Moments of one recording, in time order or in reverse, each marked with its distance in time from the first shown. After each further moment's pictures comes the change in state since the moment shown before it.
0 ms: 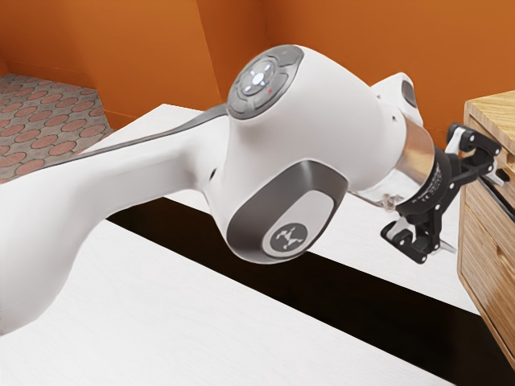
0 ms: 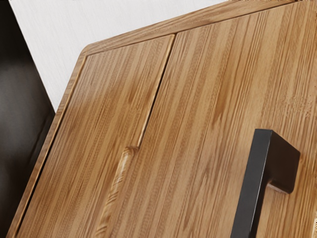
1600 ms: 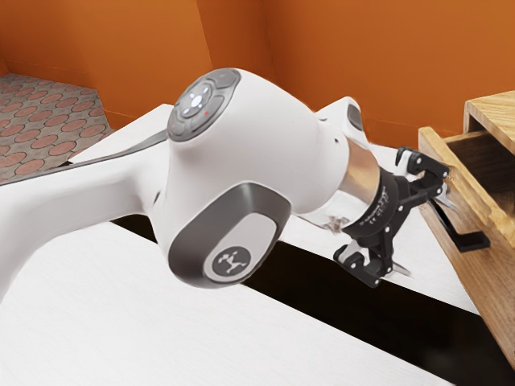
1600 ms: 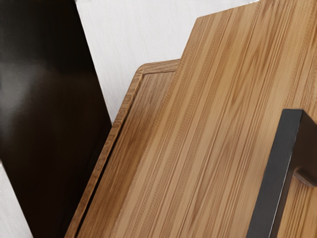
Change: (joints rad) arm 0.000 -0.199 0.041 -0.241 -0.087 0.014 -0.001
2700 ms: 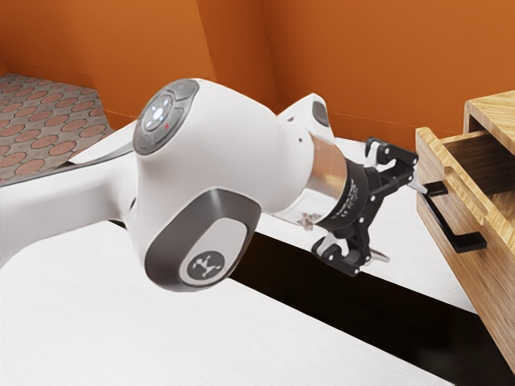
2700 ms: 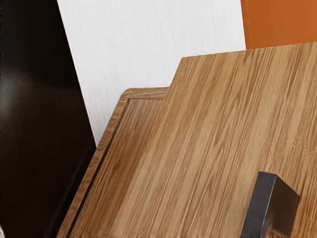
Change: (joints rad) arm -0.002 -0.041 0.036 -0.062 0.004 0.088 -0.001
